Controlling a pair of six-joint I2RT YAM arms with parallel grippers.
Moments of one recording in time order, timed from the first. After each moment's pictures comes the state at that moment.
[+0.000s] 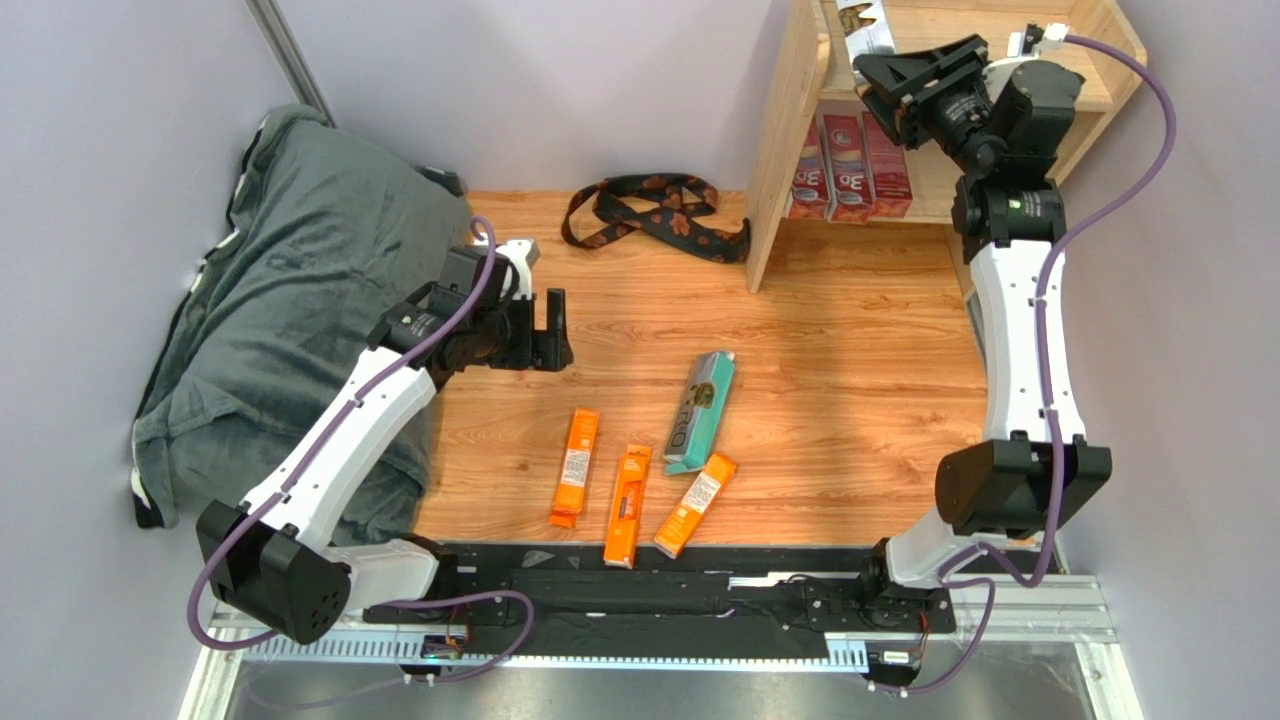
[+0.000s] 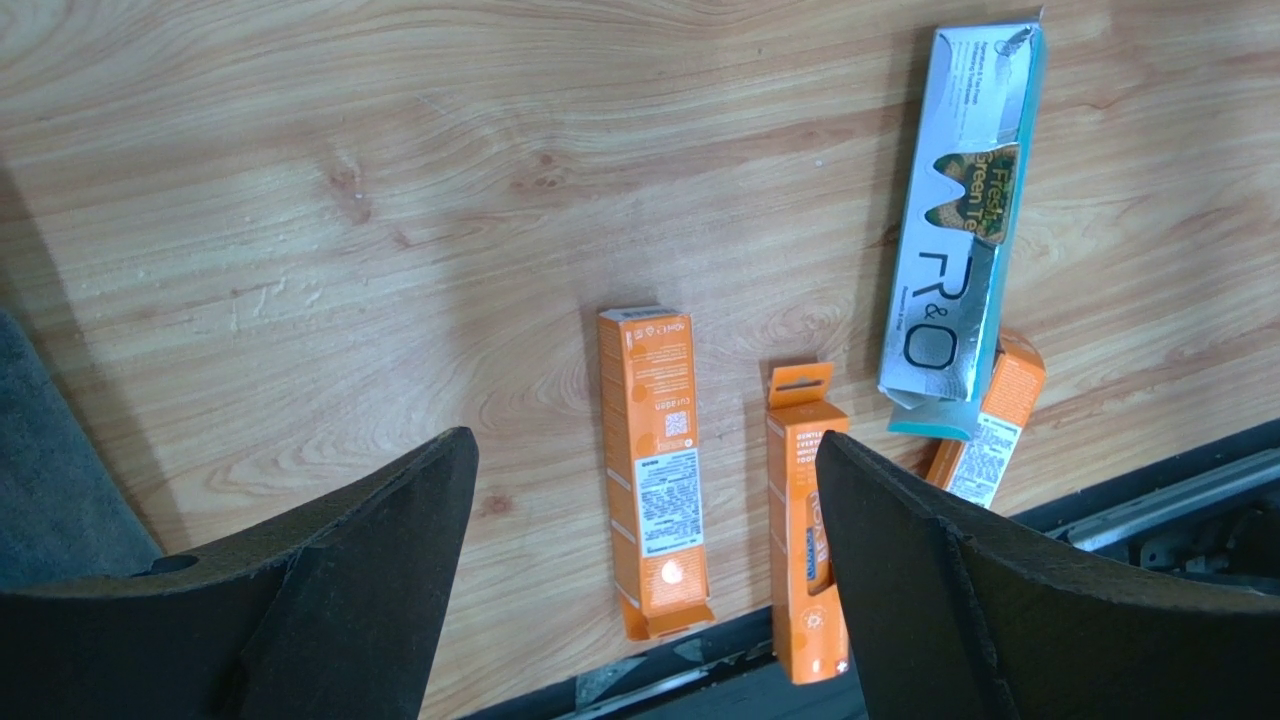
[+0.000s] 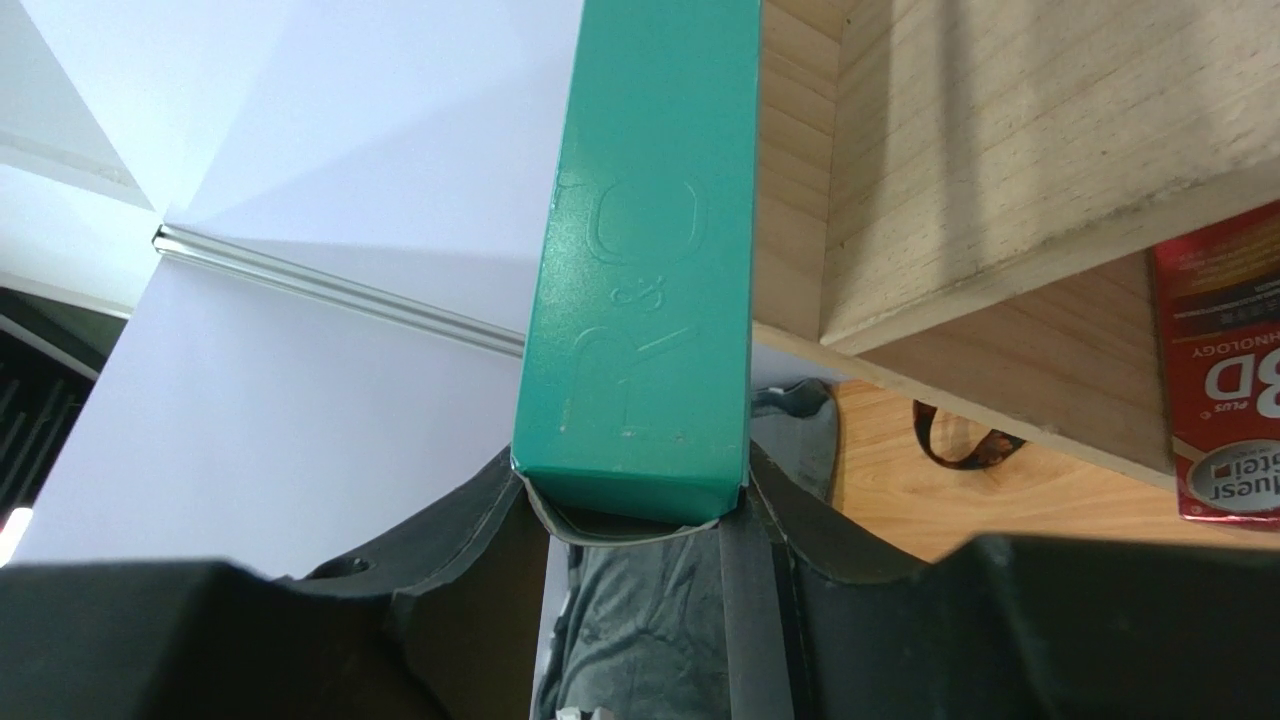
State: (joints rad) left arm -0.42 1.23 1.21 -0.80 0.08 -0.31; right arm -0.08 1.57 1.86 -0.20 -0.46 1.18
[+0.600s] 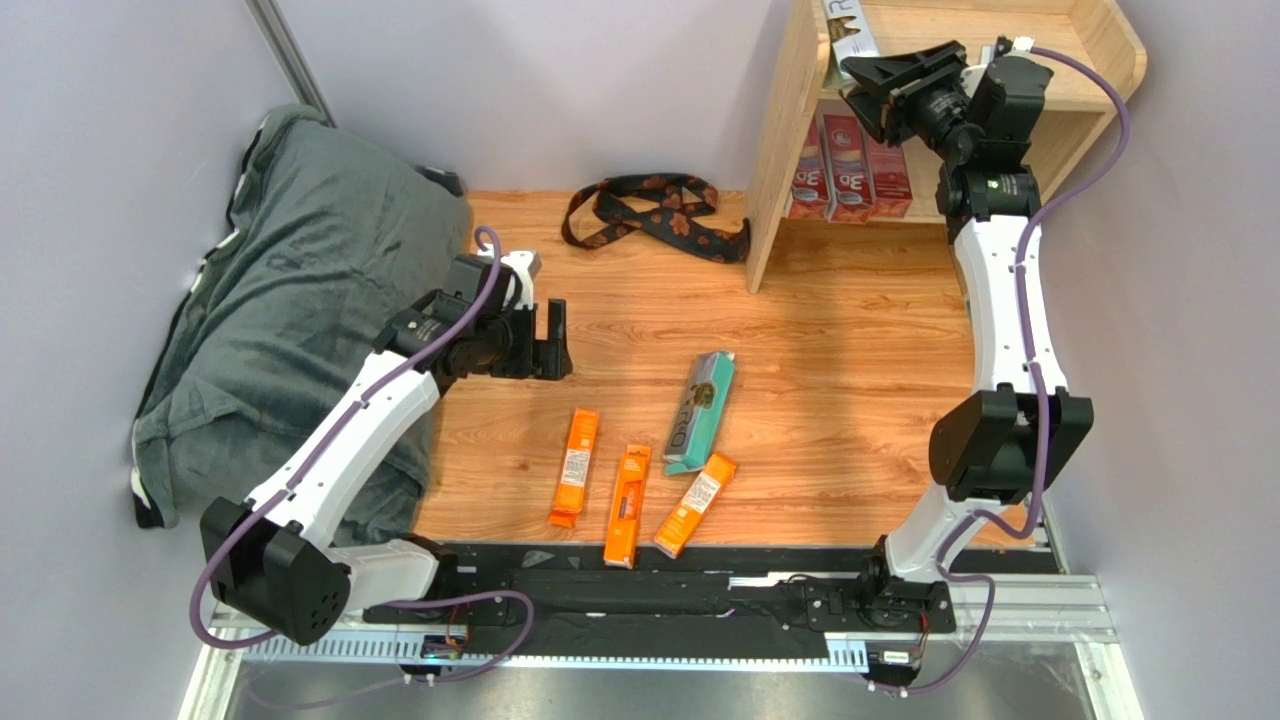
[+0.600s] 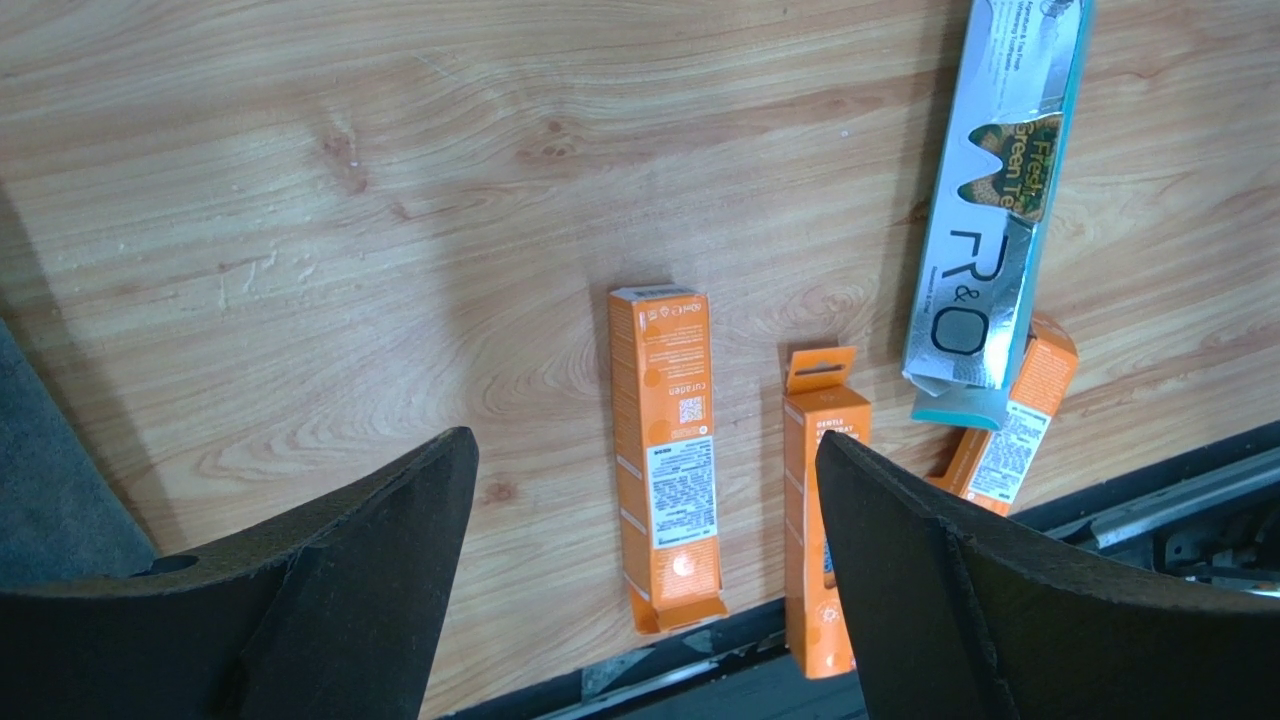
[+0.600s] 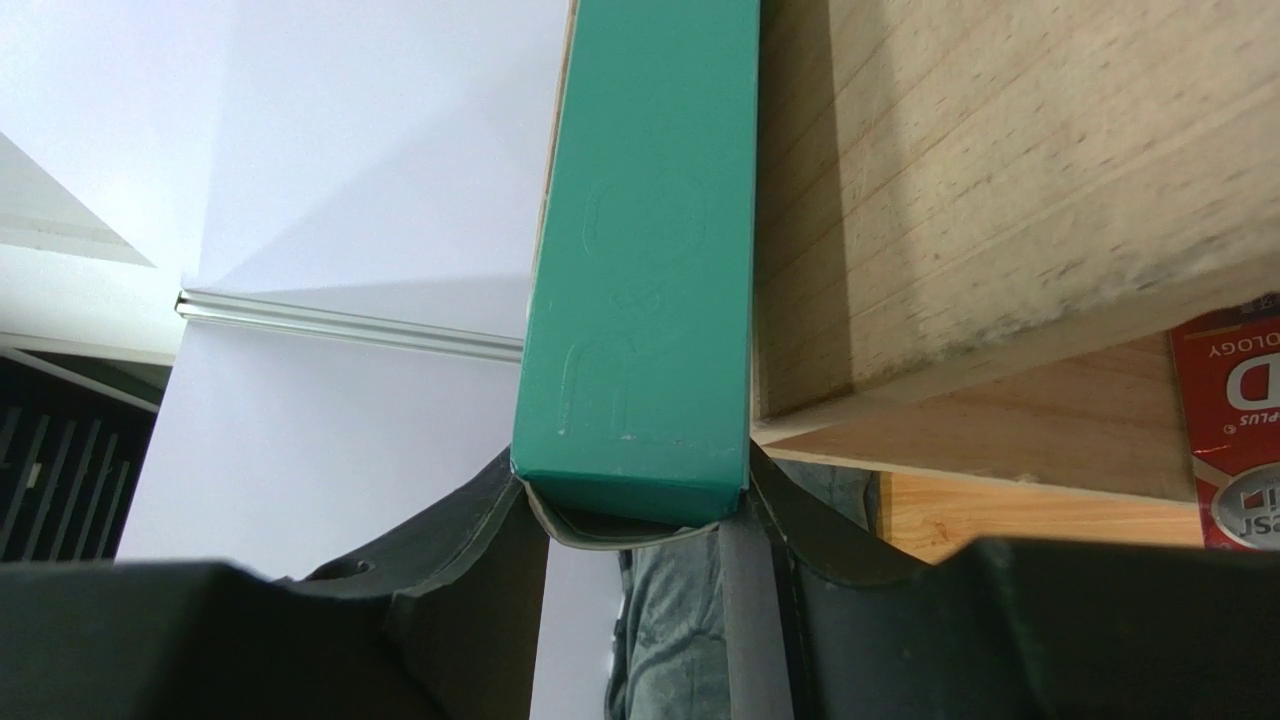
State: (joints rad) left arm -0.42 1.23 1.16 -0.79 0.08 -0.31; right arm -0.08 1.73 1.93 -0.16 -0.50 1.33
